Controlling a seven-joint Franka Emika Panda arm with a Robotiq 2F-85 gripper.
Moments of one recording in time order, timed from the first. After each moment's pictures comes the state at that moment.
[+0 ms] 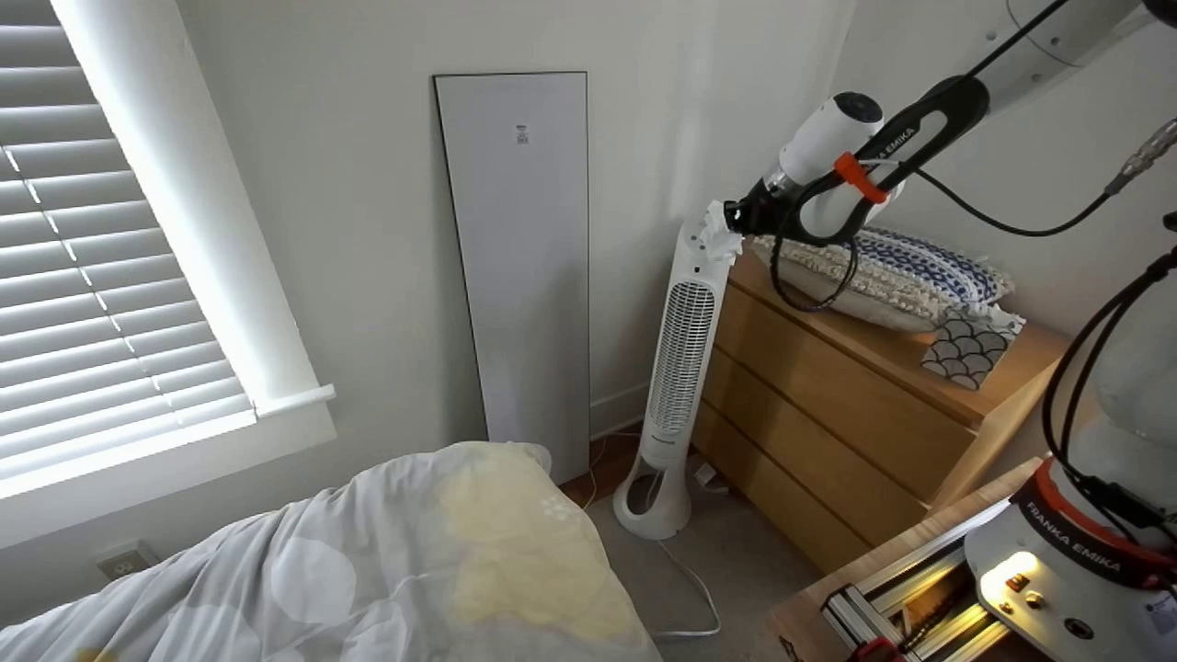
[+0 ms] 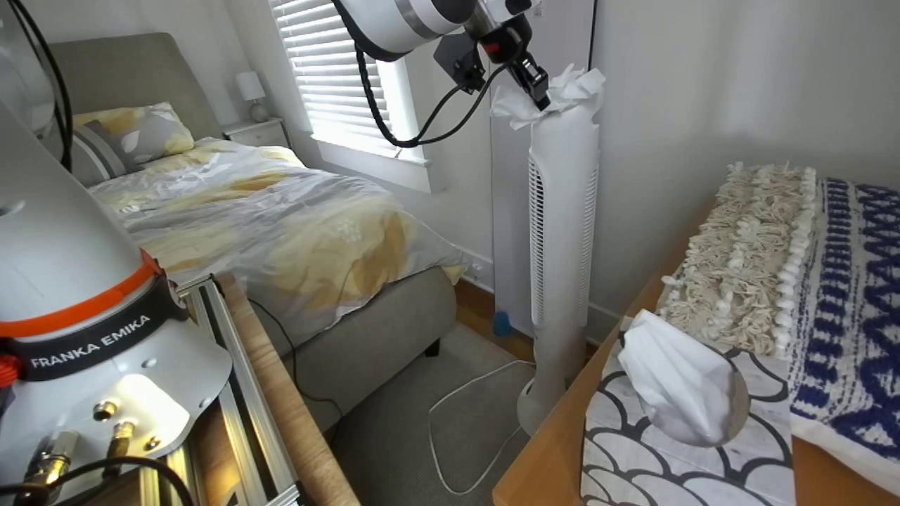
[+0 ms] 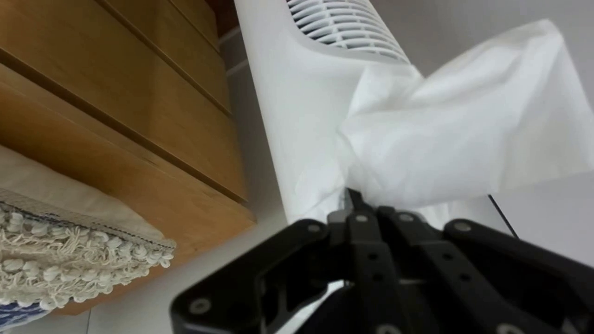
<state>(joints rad) -0.12 0.19 0.05 -2.33 -0.43 3.15 0.78</state>
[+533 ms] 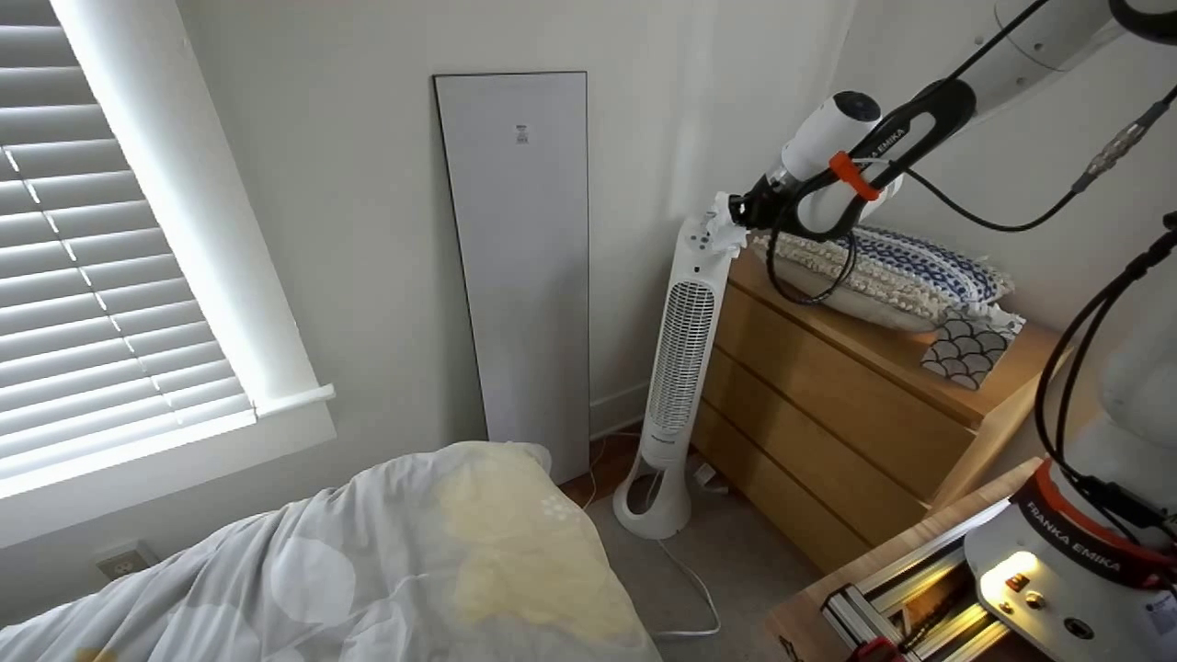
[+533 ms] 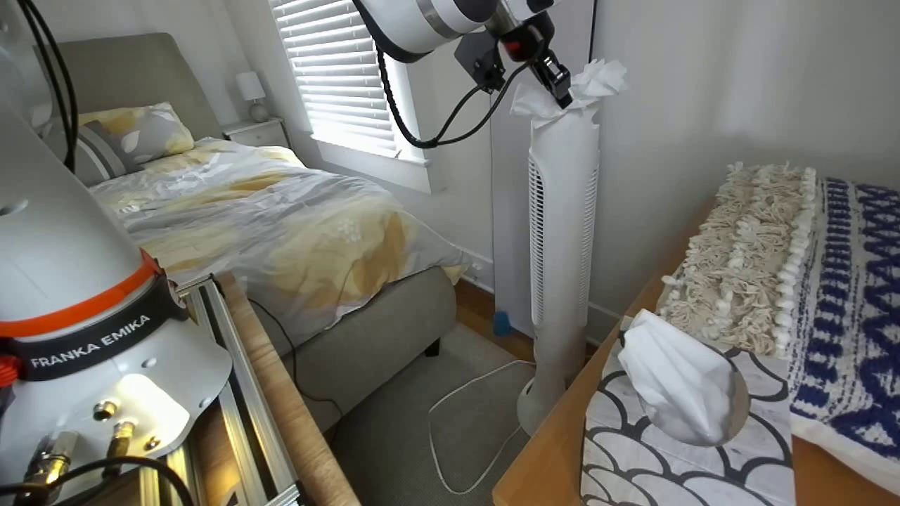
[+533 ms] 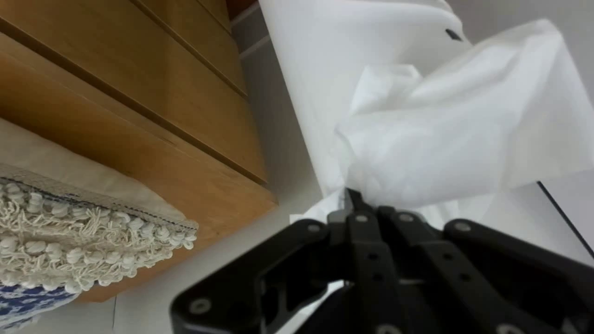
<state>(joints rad) -0.09 0.24 -0.02 -2.26 -0.43 3.15 0.81</state>
